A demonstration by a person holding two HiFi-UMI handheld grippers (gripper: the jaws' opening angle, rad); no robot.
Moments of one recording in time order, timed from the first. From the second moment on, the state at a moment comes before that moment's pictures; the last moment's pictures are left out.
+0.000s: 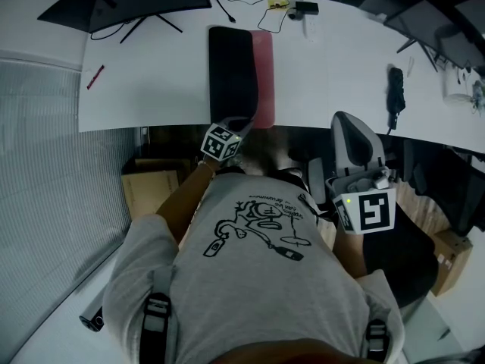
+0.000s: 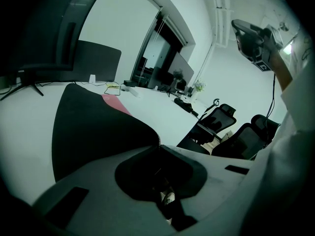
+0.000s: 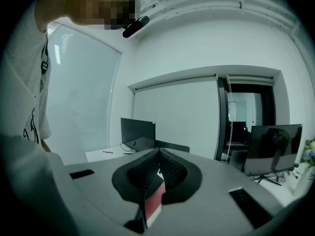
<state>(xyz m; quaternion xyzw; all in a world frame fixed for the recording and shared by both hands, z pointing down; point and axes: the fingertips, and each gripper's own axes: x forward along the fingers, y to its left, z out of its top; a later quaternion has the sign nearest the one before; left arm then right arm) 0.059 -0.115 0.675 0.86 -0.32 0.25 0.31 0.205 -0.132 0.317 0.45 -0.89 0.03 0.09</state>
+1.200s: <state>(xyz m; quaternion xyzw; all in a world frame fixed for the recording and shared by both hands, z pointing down) 0.114 -0.120 0.689 0.87 -0.28 0.27 0.30 0.246 -0.129 0.320 0.48 -0.87 0.03 0.10</state>
